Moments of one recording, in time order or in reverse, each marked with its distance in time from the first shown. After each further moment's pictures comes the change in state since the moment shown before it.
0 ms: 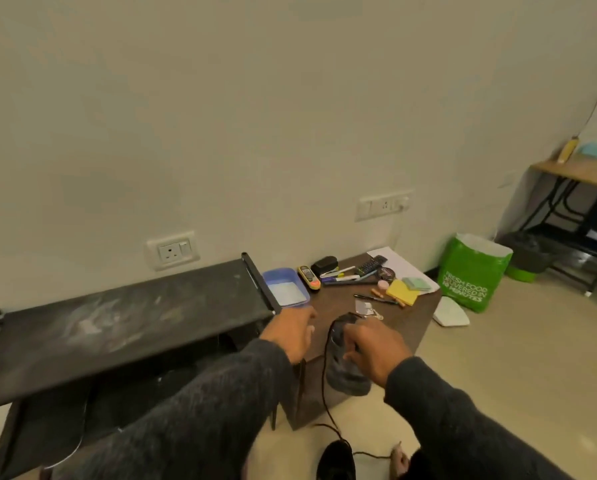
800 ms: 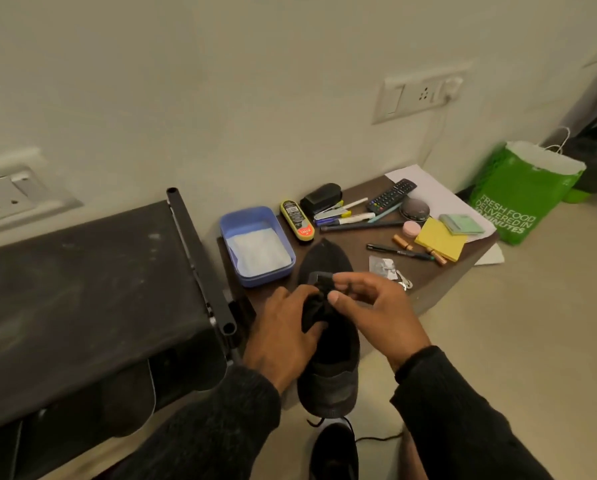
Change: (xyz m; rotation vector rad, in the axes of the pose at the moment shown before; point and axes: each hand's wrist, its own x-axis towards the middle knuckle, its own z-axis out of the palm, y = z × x) left_hand 0.146 -0.060 0.129 -0.202 0.075 -0.101; right_hand 0.170 0.095 0.123 1.221 0.076 0.411
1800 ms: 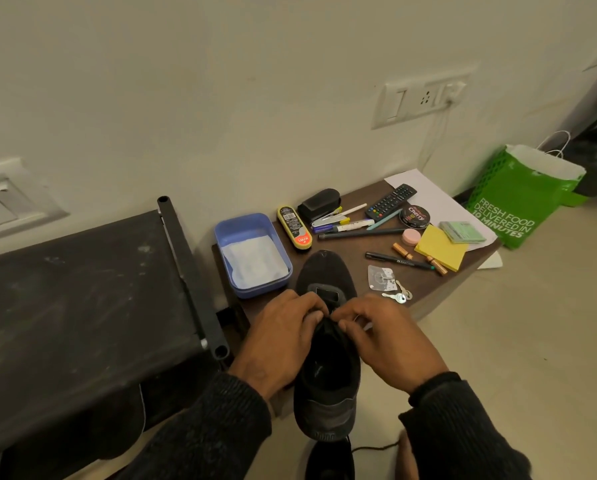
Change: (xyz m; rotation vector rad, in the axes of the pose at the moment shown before) left_hand 0.022 0.003 -0.015 0.004 -0.081 0.132; right_hand 0.010 0.010 -0.014 -0.669 -0.113 -0.260
